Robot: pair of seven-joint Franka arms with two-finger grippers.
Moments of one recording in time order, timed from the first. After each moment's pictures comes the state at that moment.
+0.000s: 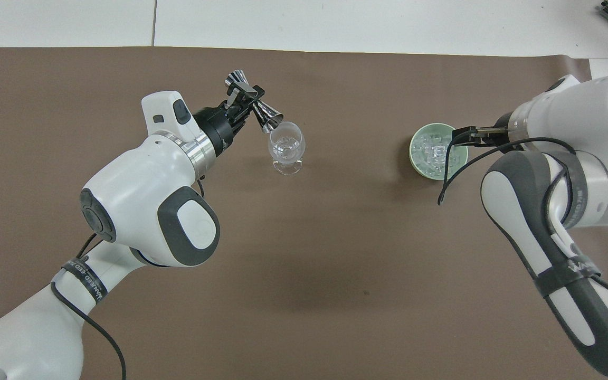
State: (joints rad) left arm 0.09 0.32 -0.70 -1.94 -0.65 3.20 -0.63; right arm 0.20 0.19 -0.14 -1.83 0.02 2.18 0.08
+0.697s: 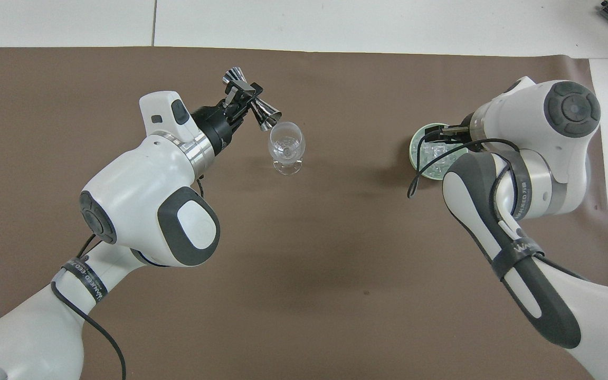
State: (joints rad) left arm 0.09 0.32 -0.70 -1.94 -0.65 3.22 -0.63; right arm 0.24 0.29 -0.14 -1.81 0.02 2.30 0.13
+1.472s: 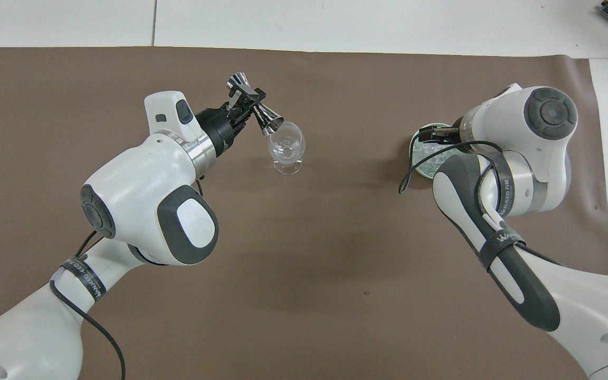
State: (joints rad) left arm 0.09 0.32 -0.68 -1.94 -0.64 3.15 -0.62; right arm 0.24 0.34 -0.14 -1.82 0.02 2.35 0.19
